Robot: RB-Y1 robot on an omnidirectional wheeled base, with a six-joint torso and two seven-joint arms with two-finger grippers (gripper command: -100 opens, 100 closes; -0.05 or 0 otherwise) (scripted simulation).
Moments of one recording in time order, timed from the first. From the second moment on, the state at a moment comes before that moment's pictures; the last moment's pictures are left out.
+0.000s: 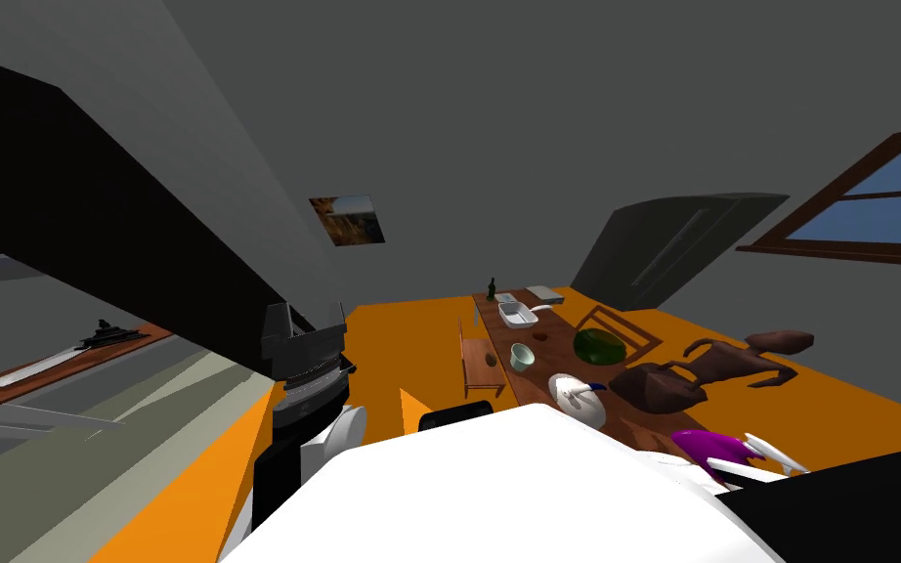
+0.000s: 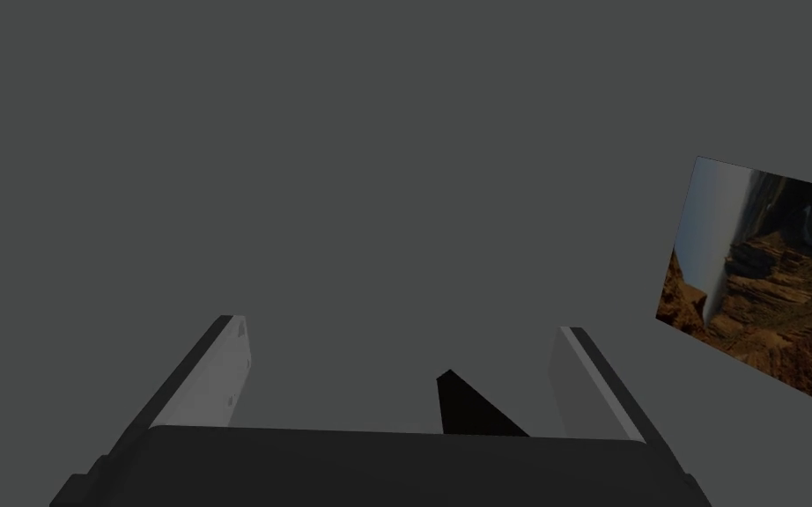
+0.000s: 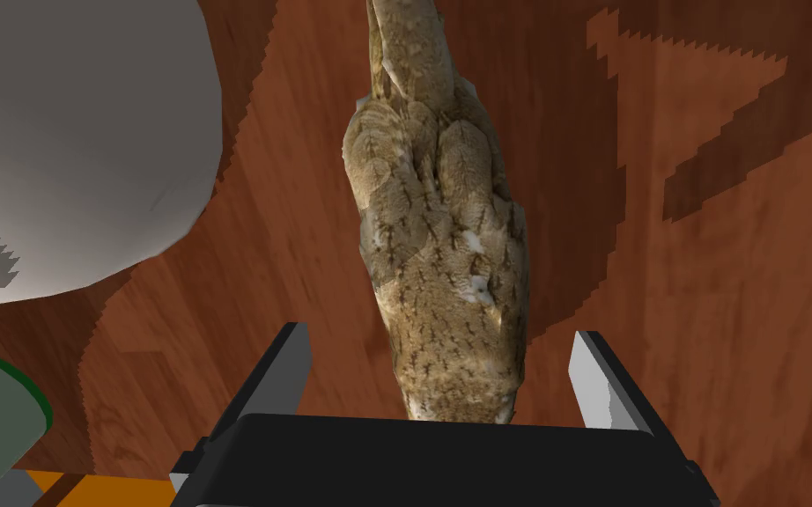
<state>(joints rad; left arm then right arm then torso) 0.52 0.00 0.00 -2.39 0.04 -0.58 0.02 0.16 -0.83 1.10 -0.58 0.24 -0.27 1.46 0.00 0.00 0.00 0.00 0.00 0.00</state>
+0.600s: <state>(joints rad) 0.52 0.00 0.00 -2.39 0.04 -0.58 0.02 0.14 -0.74 1.09 -0.55 0.26 -0.22 1.44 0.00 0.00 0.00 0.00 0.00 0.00</state>
